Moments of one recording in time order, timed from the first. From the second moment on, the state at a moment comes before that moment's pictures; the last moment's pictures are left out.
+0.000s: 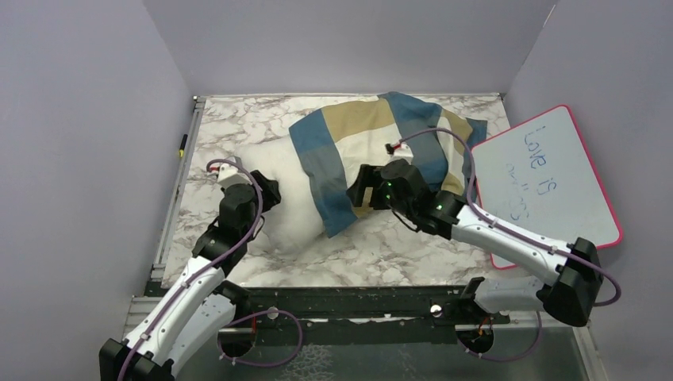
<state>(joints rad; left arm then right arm) -0.43 0.70 0.53 -0.15 -0.38 -0.63 0.93 1.27 1.01 -0.29 0.29 0.65</state>
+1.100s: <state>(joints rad) -0.46 0.77 0.65 -0.35 0.27 0.57 0.61 1.42 0.72 0.29 0.28 1.00</state>
